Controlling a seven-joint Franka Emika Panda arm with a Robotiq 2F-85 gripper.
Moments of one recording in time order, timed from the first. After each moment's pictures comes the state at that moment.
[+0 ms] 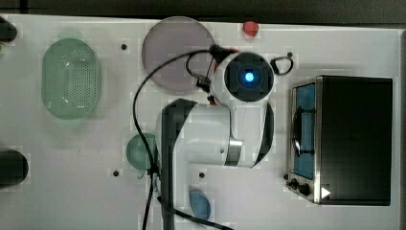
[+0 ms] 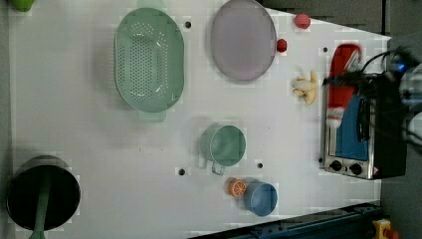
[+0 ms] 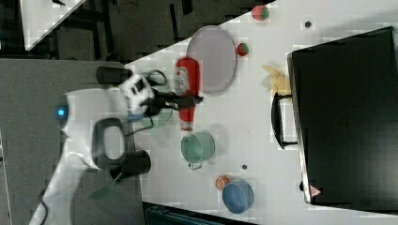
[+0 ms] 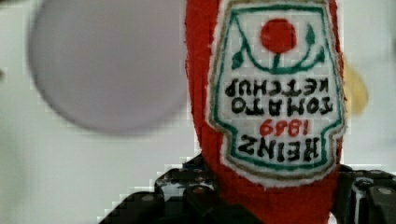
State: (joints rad) arm -0.17 0.12 0.10 -2.09 0.02 0.67 -0.54
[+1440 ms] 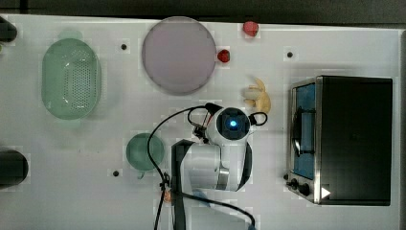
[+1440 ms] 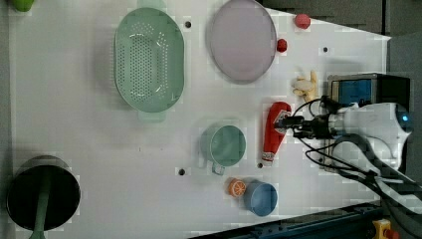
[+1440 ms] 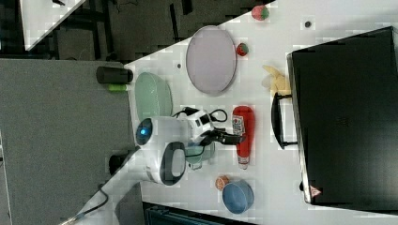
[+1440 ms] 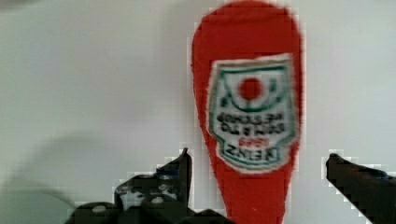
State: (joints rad) arm -0.18 0.24 0.11 -2.41 0.01 0.94 -0.52
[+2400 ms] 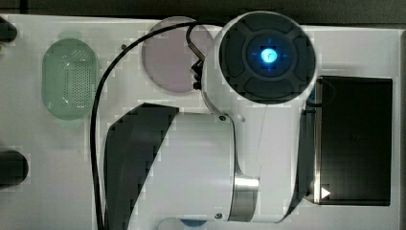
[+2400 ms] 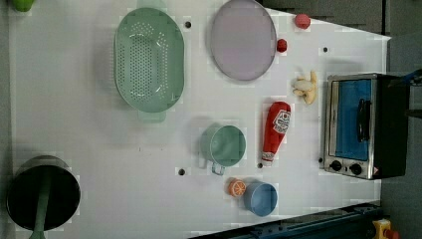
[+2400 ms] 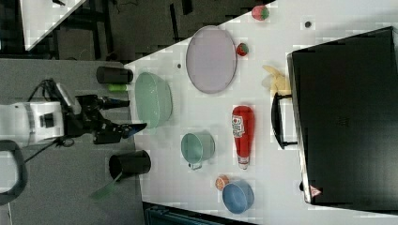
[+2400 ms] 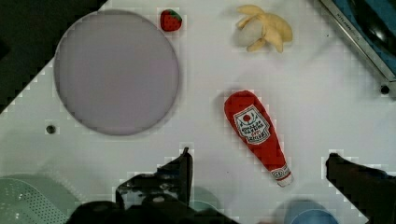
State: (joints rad) arm -0.19 -0.05 0.14 -1.75 0.02 0.14 -0.05
